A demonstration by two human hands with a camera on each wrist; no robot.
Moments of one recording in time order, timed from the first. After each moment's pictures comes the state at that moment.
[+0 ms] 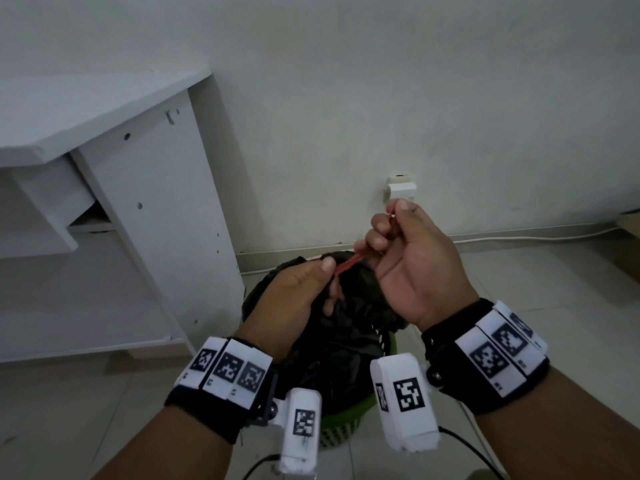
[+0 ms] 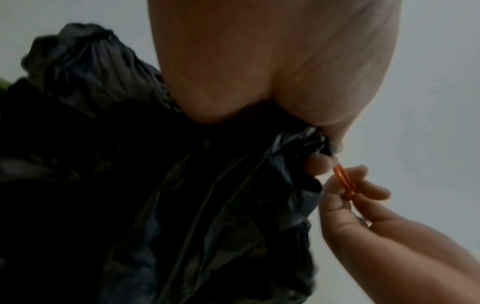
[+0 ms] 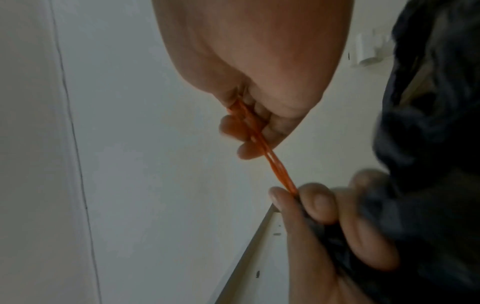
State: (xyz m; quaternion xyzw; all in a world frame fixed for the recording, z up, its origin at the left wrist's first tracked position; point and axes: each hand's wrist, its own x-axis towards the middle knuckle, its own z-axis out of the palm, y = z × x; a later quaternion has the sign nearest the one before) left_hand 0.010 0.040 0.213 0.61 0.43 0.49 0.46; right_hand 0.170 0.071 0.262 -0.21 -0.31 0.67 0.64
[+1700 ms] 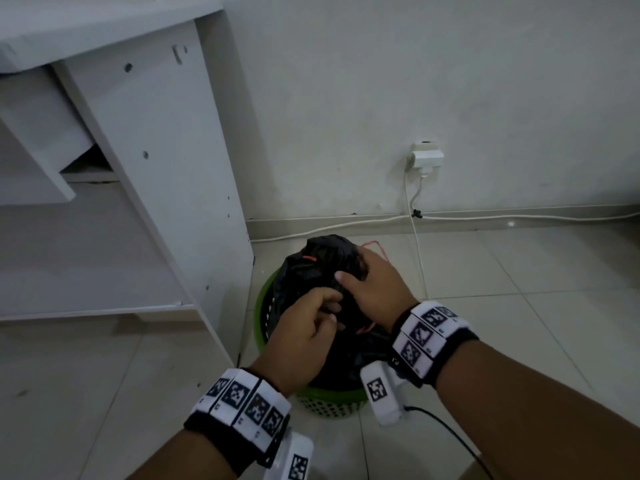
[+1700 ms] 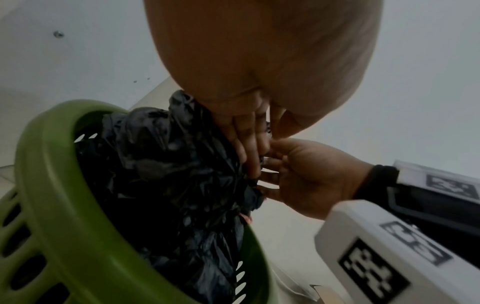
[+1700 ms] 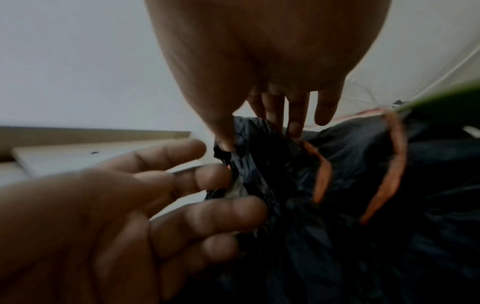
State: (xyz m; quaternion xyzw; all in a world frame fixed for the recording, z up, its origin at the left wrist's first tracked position) left_hand -0.024 0.025 0.097 0.67 0.53 0.40 0.33; right_hand 0.128 0.112 0.117 -0.53 -0.71 0.33 0.34
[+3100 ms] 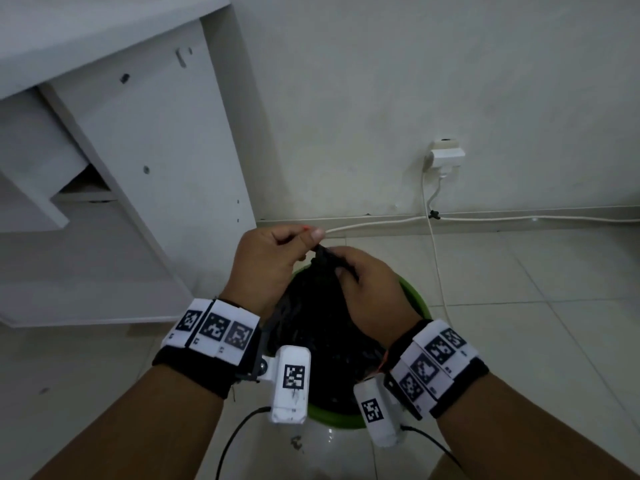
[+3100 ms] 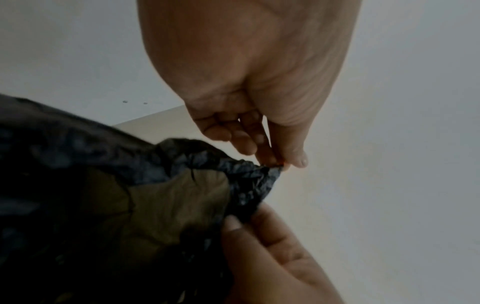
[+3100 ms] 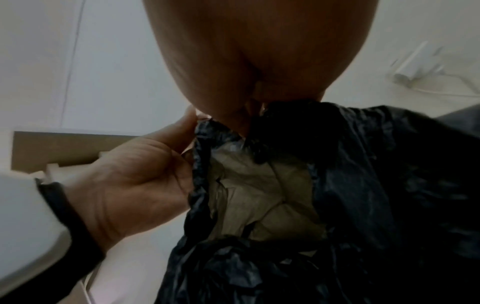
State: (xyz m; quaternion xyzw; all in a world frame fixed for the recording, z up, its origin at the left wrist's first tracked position) left_hand -0.056 0.098 0.191 0.50 0.56 0.56 0.35; right_hand 0.102 0.117 0.143 -0.42 -0.75 0.30 0.40
